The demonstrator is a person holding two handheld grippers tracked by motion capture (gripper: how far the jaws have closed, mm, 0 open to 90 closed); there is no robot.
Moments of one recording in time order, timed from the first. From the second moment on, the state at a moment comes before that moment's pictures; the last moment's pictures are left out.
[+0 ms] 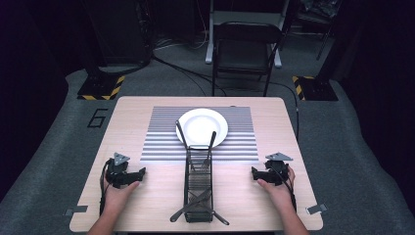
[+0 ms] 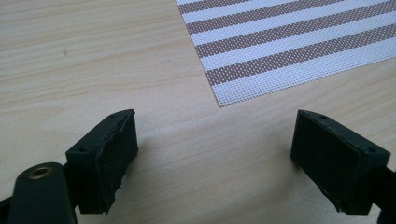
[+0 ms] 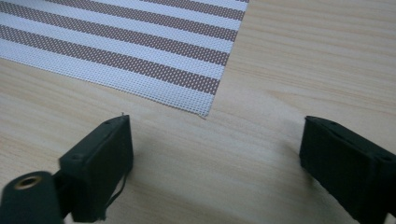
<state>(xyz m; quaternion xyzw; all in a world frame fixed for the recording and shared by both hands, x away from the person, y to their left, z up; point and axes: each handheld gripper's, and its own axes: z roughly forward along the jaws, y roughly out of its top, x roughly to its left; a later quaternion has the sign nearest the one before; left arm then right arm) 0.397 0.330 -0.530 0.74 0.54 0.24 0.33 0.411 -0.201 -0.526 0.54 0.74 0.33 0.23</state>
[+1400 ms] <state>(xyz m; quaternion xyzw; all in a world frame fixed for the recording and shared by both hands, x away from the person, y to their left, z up) 0.398 0.329 -0.530 0.74 0.54 0.24 0.33 0.395 -0.123 -0.415 0.38 0.81 0.43 0.14</state>
